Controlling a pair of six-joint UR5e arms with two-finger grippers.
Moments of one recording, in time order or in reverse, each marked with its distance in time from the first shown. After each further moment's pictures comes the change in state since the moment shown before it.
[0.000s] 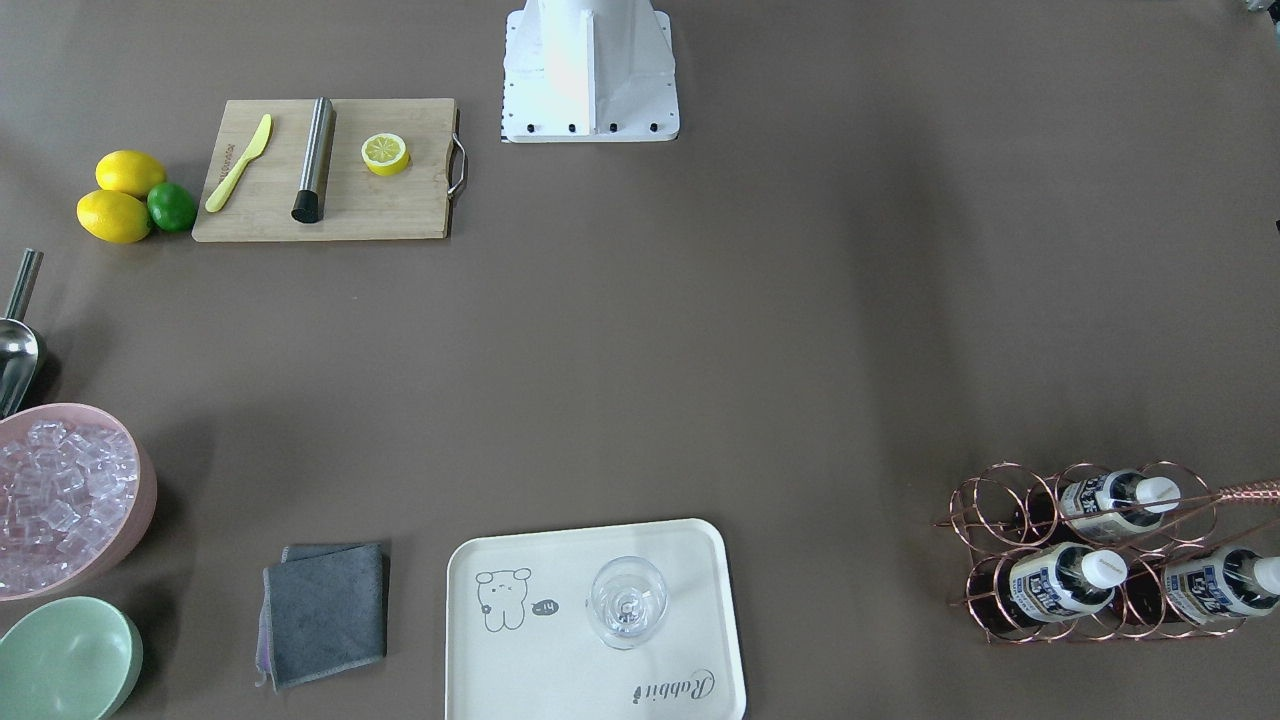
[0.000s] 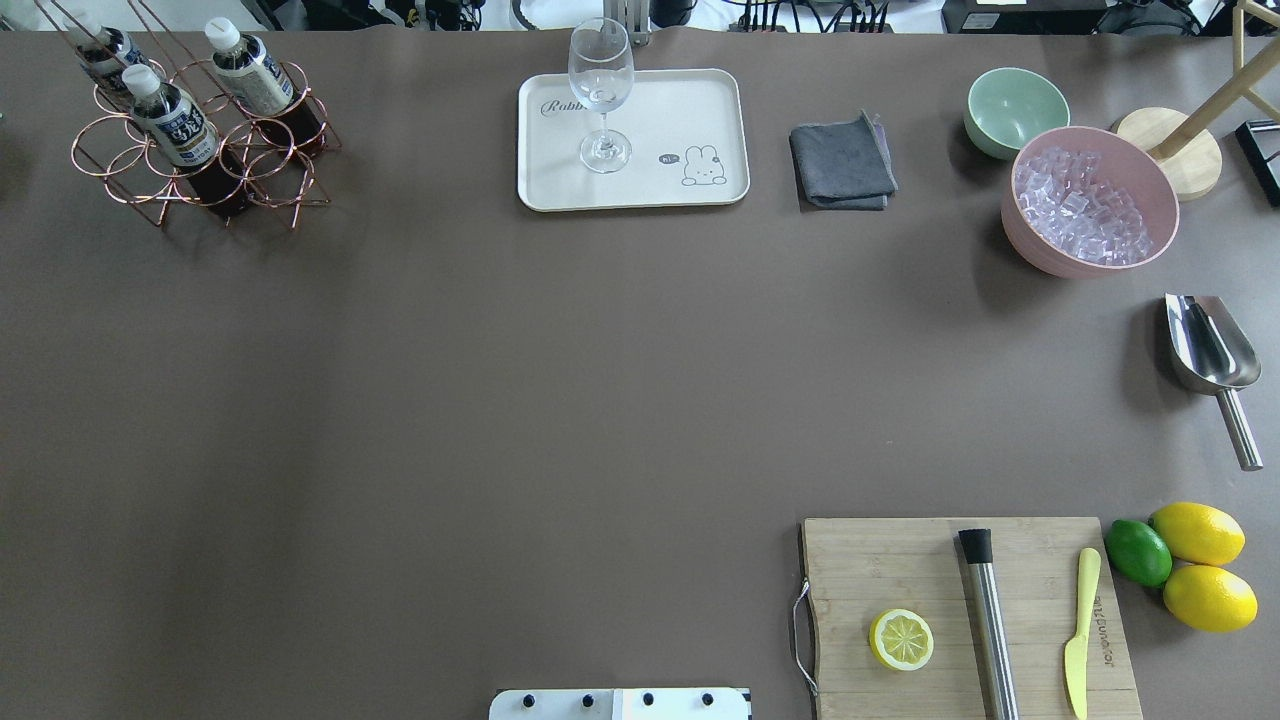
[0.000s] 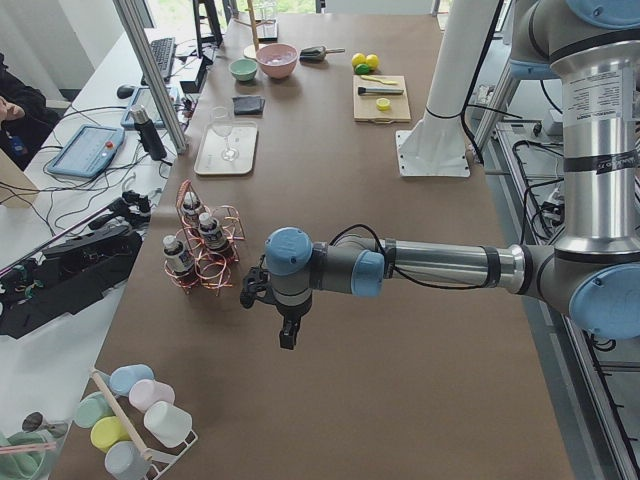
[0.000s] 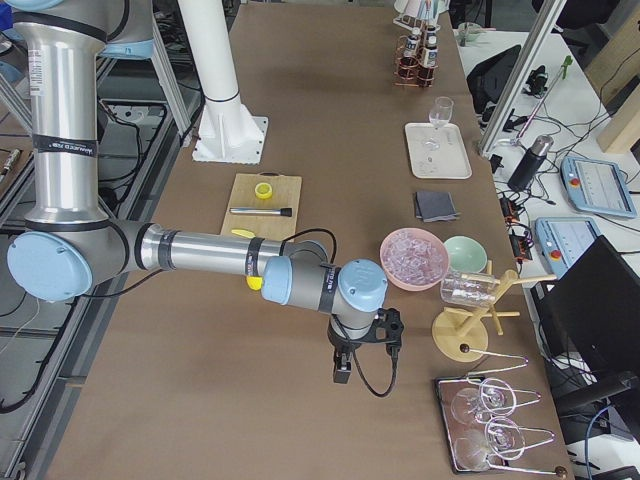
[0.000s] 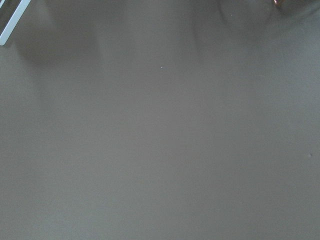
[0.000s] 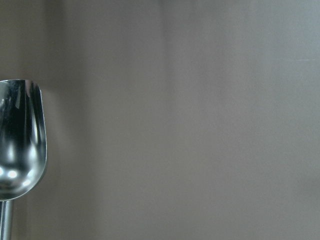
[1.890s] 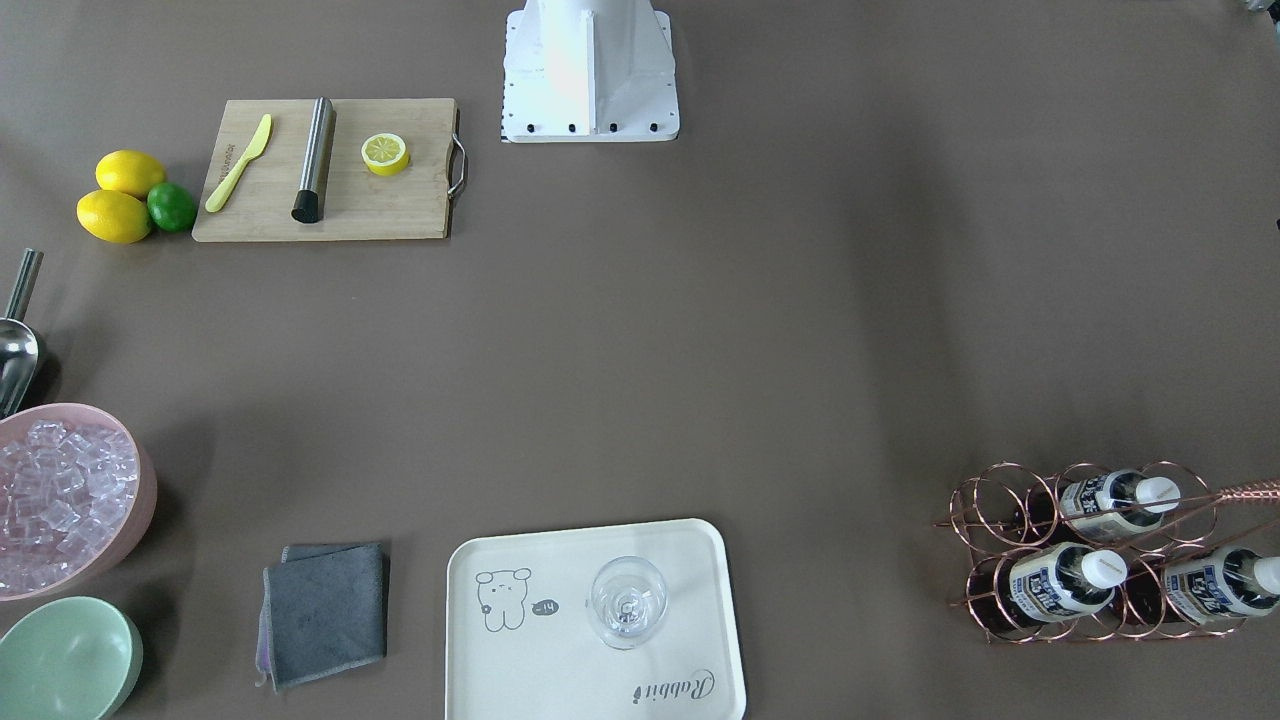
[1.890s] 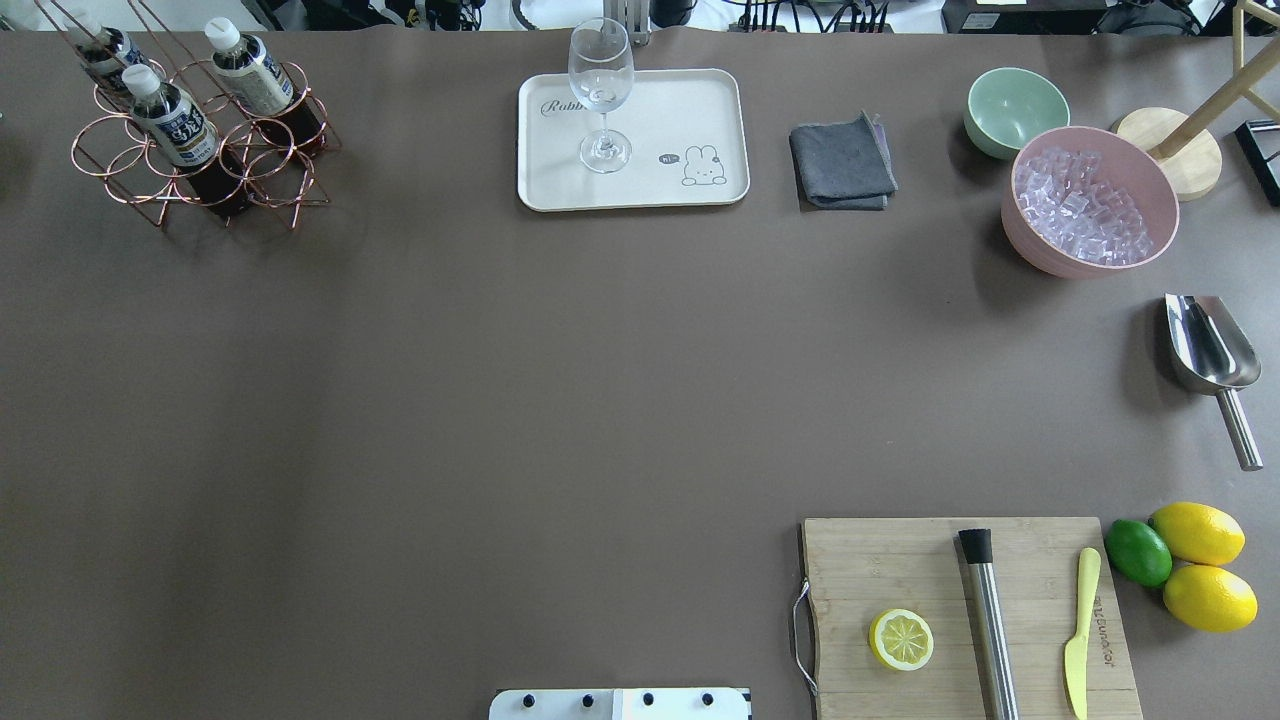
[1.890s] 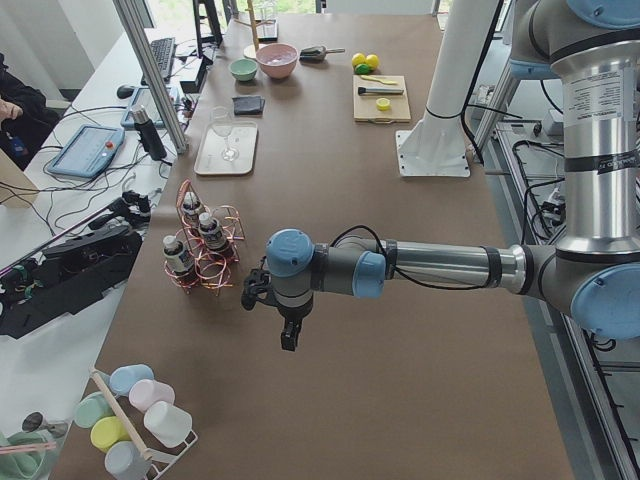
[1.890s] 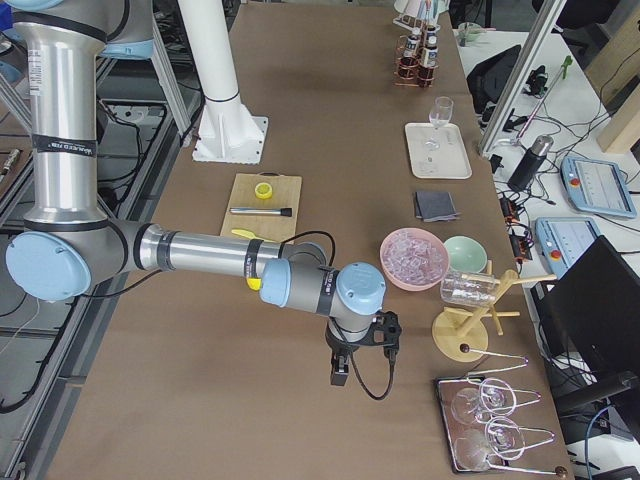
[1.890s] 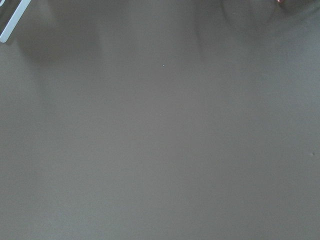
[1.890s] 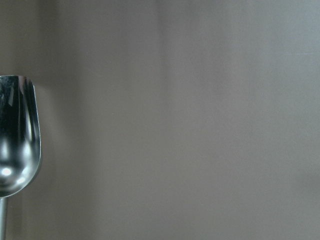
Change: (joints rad) left arm -0.001 0.005 0.001 0.000 0.001 -0.001; right arm 0.000 -0.005 -0.006 0.001 -0.003 0.000
